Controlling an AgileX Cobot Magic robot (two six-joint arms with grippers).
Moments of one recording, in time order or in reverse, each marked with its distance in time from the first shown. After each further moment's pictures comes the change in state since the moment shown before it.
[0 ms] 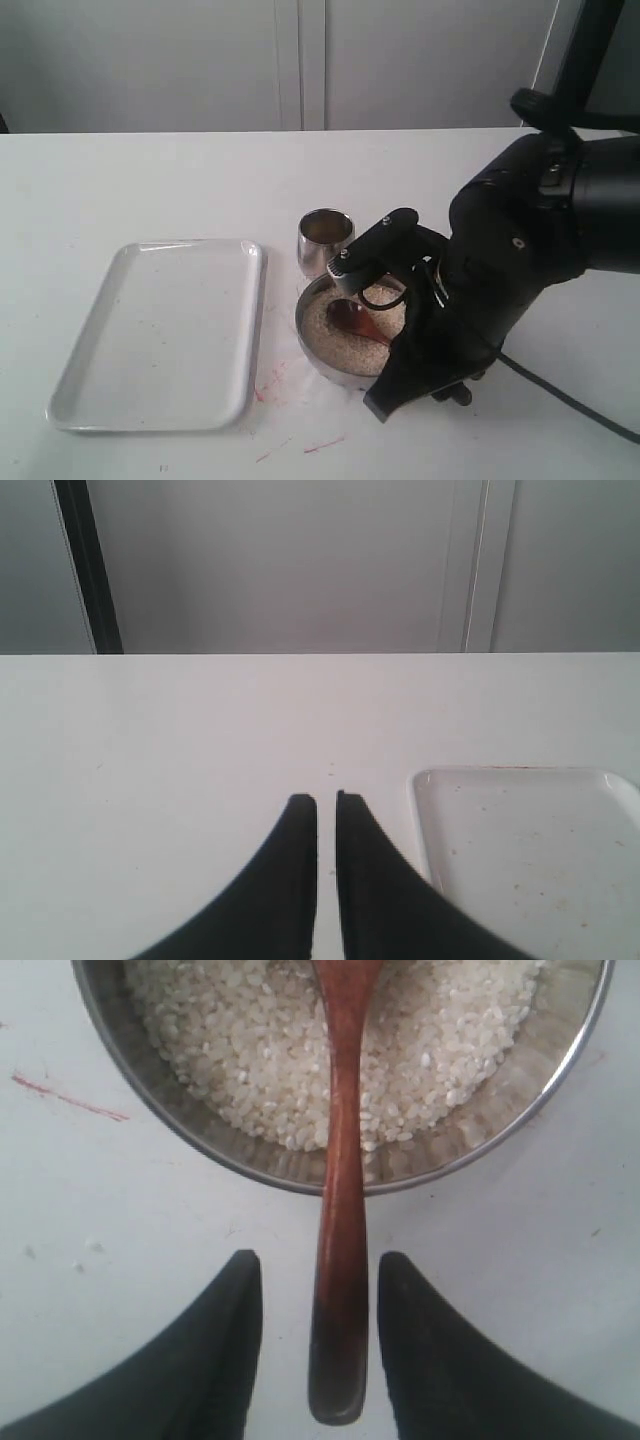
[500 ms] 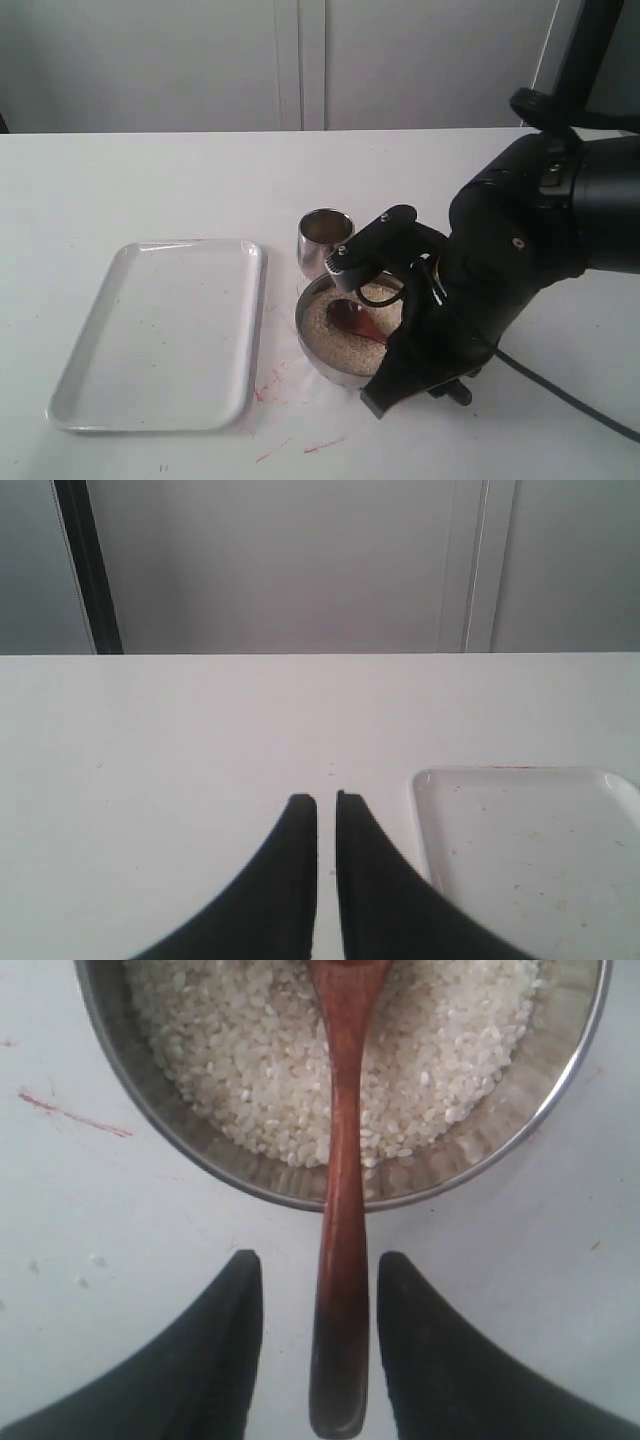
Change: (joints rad) left arm 0.000 0.000 0.000 0.000 0.000 0.000; right arm 0.000 0.000 0.000 0.000 -0.021 0.002
